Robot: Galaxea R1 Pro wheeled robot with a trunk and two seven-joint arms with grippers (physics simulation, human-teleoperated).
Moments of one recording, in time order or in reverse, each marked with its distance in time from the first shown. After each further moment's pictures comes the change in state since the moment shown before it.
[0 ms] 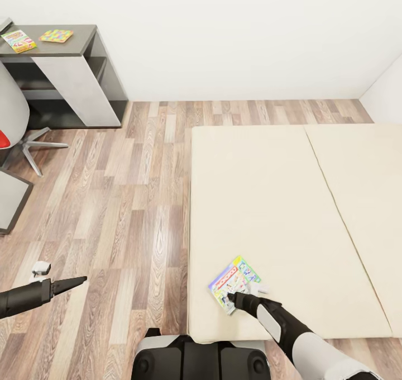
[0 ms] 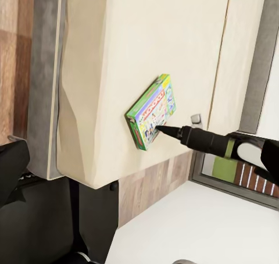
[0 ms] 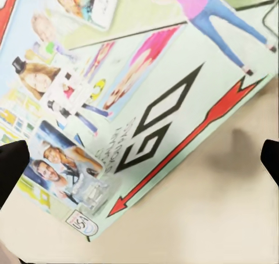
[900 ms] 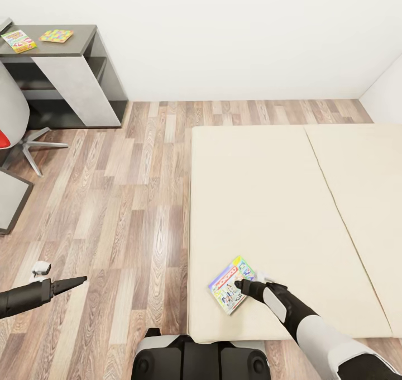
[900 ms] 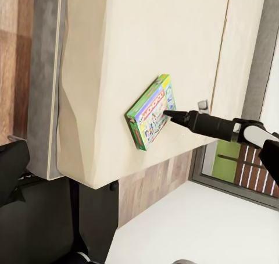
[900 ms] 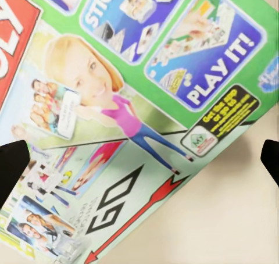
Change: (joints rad) left arm 0.000 0.000 0.000 0.000 0.000 0.000 0.000; right arm -0.075 -0.040 -0.036 -0.002 -0.001 0.089 -0.017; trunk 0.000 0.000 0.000
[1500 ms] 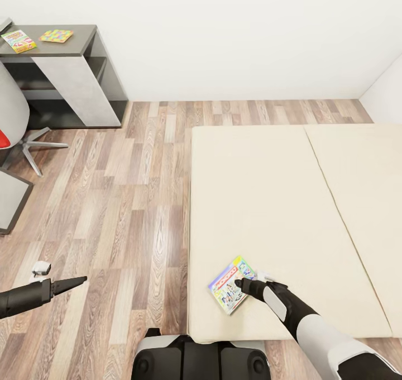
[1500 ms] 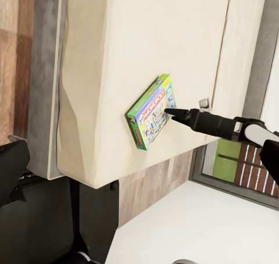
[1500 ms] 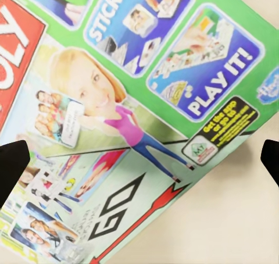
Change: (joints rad) left arm 0.000 0.000 0.000 0.000 -0.002 0.000 0.000; right arm -0.003 -0.001 -0.005 -0.003 0.001 -0.002 0.001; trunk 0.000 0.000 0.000
